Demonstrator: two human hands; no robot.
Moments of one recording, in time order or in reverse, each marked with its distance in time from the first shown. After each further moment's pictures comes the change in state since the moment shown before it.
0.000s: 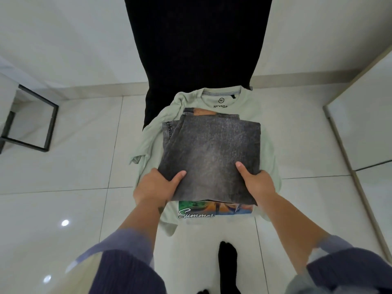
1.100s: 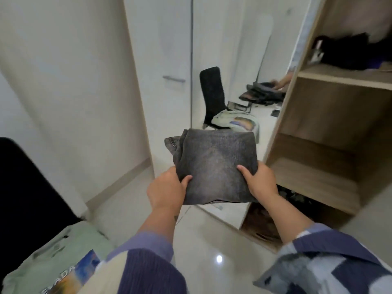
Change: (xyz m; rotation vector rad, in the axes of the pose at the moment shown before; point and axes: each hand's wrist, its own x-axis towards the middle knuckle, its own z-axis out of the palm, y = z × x) left_hand -0.448 0.294 -0.137 0.004 0.253 1.311; right_hand -0.330 0.108 -0.469 0.234 1.048 -0.198
